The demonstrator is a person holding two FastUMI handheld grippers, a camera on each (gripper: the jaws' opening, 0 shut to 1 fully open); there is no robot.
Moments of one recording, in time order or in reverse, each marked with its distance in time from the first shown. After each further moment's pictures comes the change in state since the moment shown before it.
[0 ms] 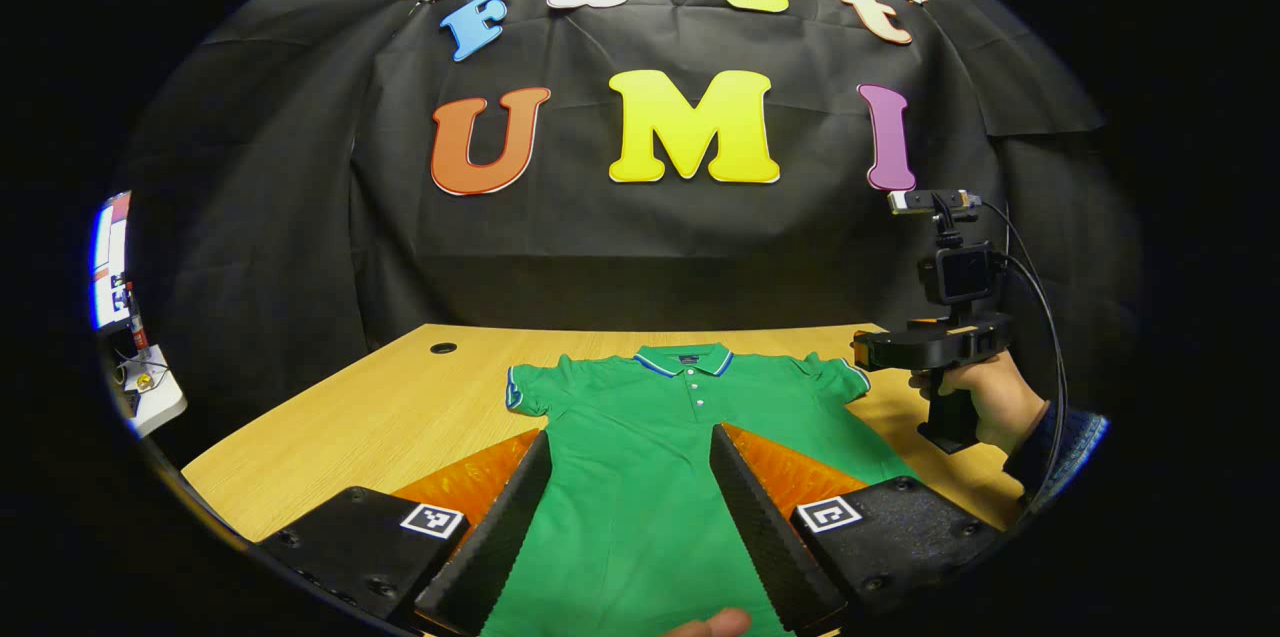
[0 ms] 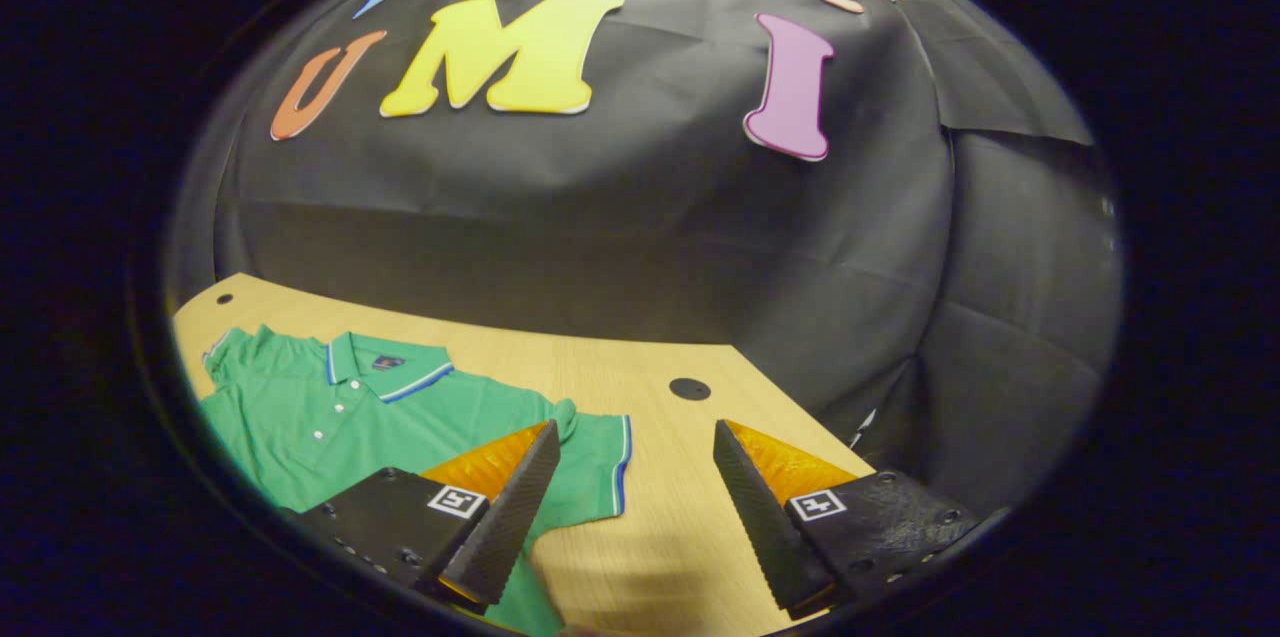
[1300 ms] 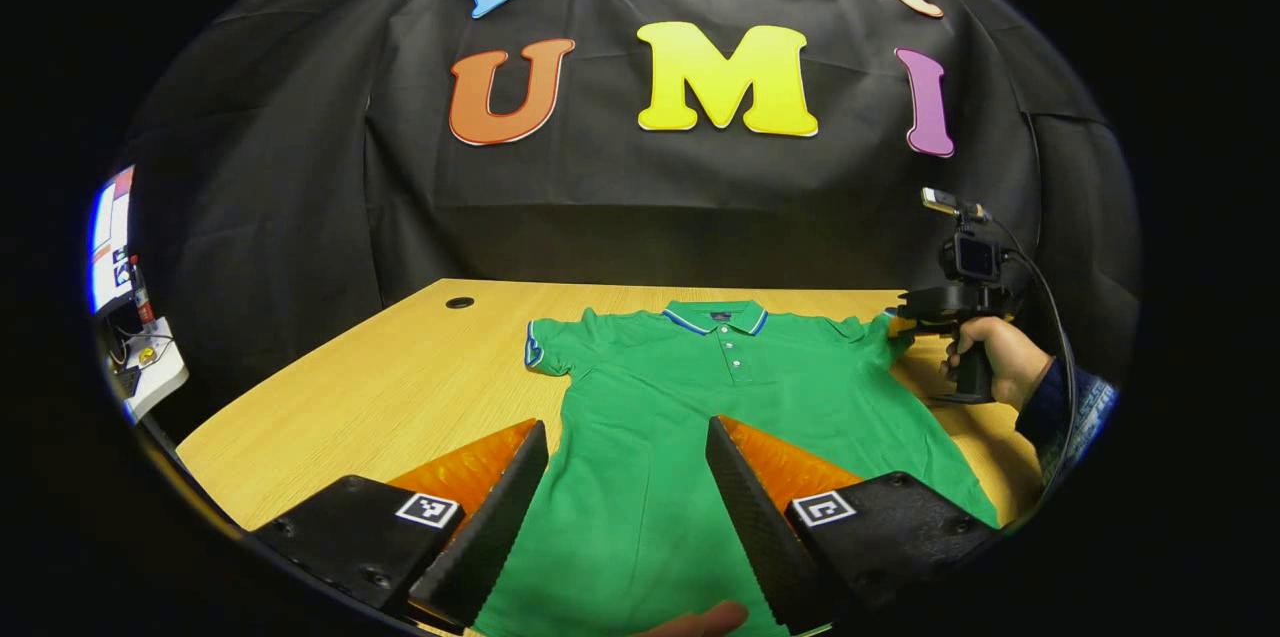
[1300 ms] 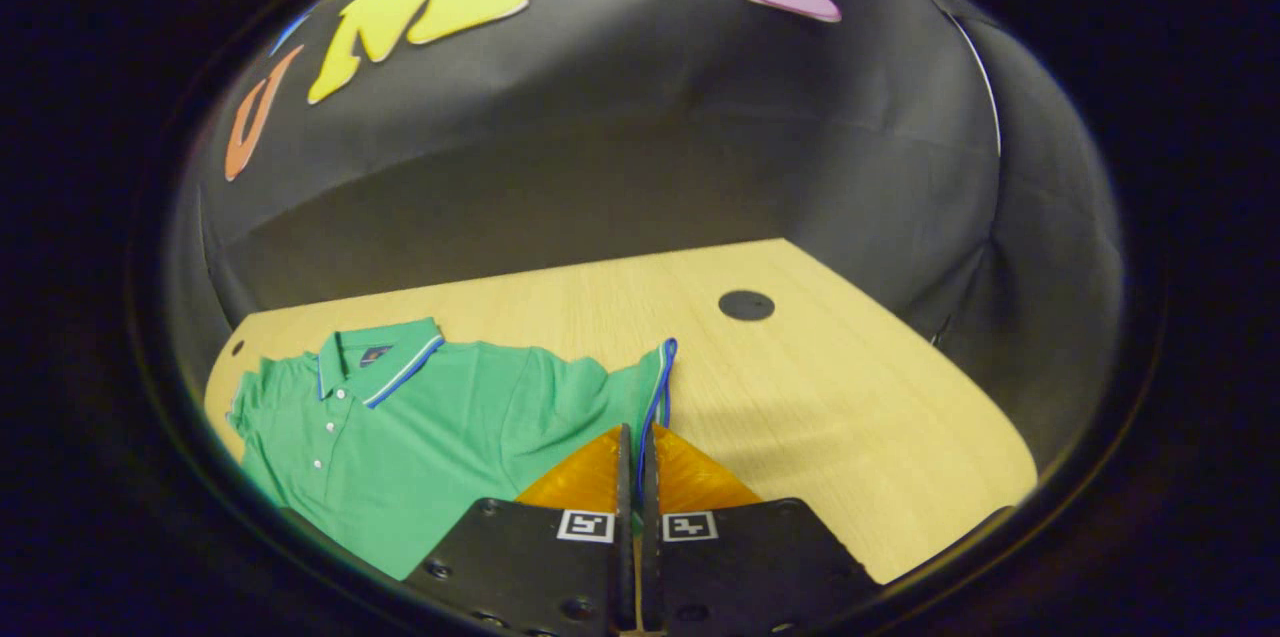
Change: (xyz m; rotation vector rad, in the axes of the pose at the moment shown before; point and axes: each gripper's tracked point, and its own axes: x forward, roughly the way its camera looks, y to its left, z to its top) left arm 0.026 0.021 -0.026 -0.010 0.087 0.050; right arm 0.054 0.018 -0.019 0.126 0.210 0.095
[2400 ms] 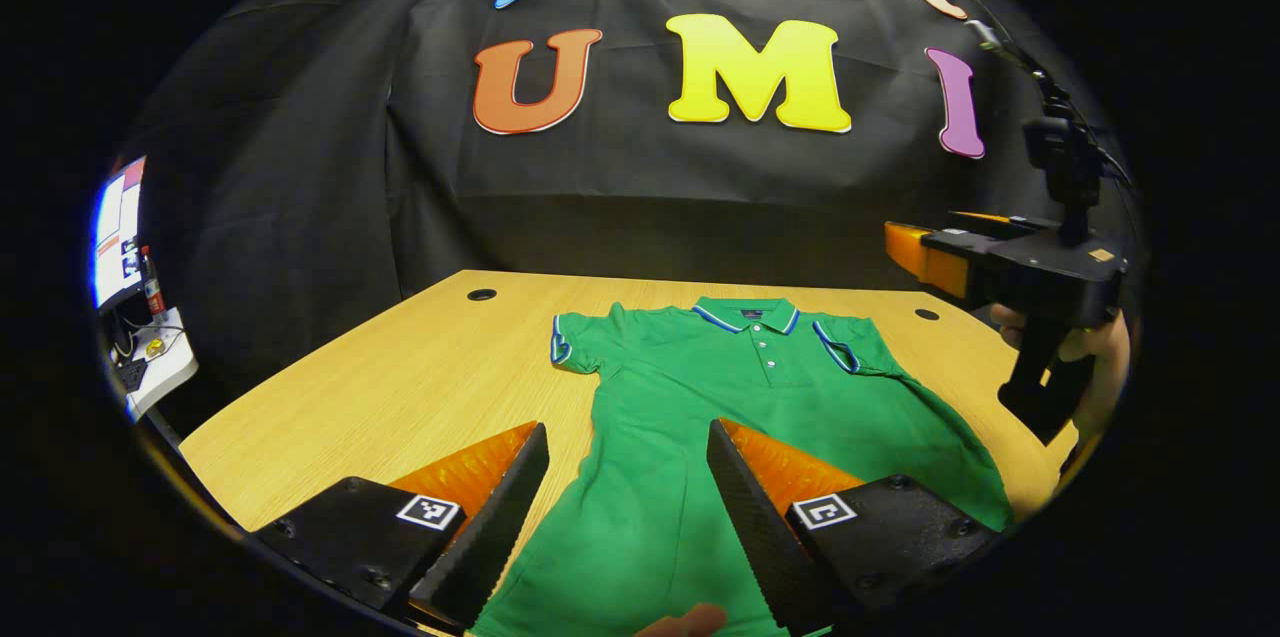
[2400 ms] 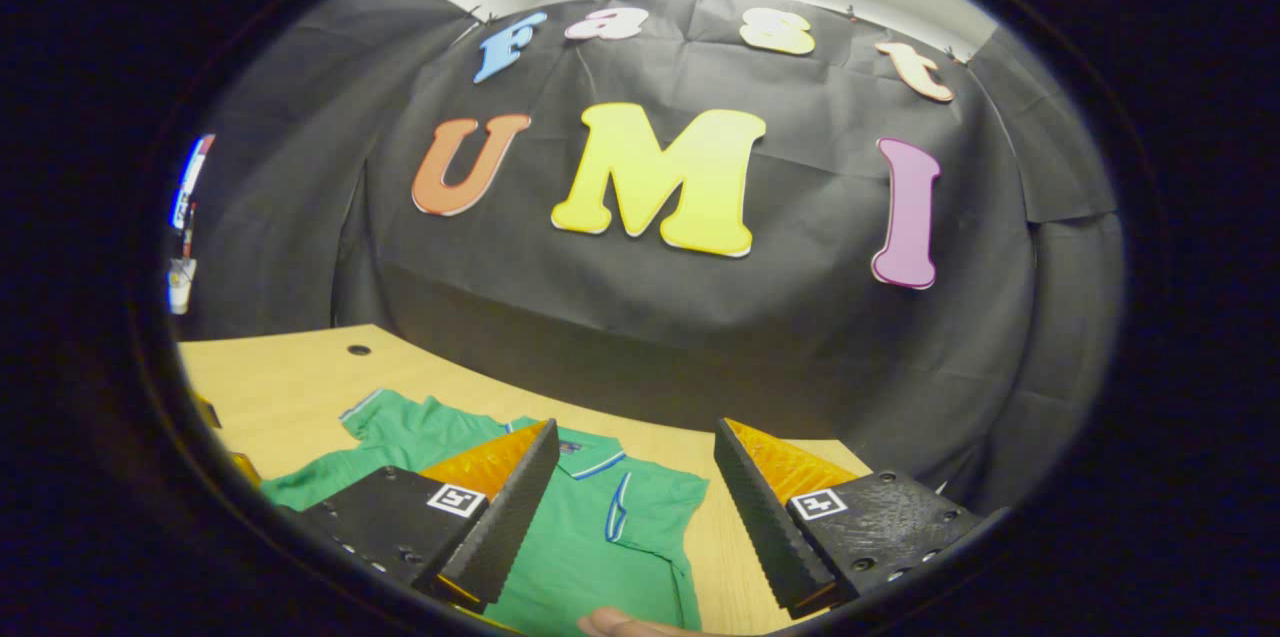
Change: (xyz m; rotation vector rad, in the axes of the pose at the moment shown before) left arm 0.018 0.025 -0.006 -0.020 0.040 0.052; right arm -0.225 0.123 0.047 -0.232 -0.526 0.235
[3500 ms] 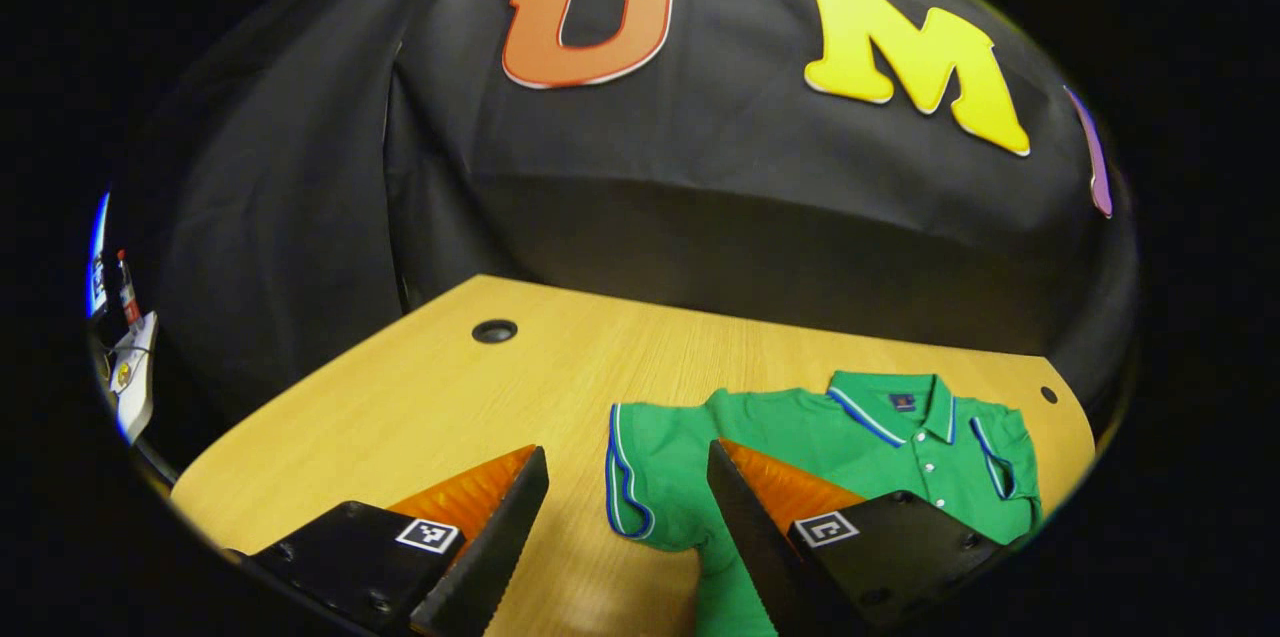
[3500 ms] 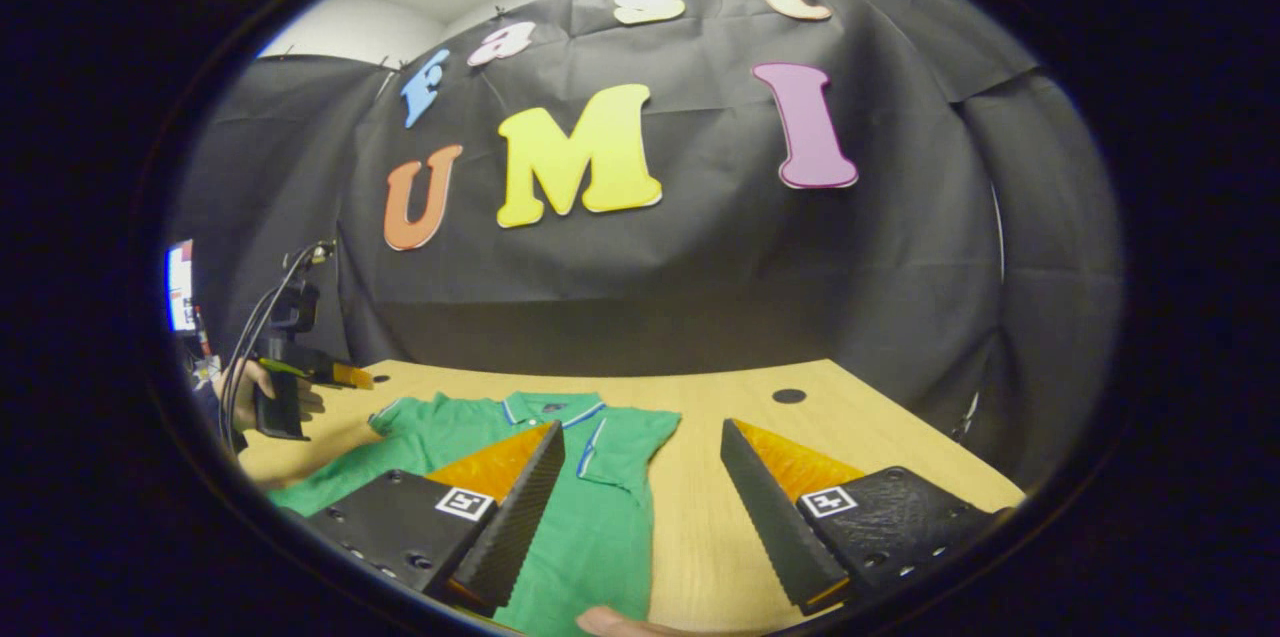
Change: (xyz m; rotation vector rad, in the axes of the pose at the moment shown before) left arm 0.230 0.092 0.036 -0.129 0.162 0.091; right arm -0.042 -0.096 -0.077 0.265 0.102 -0.009
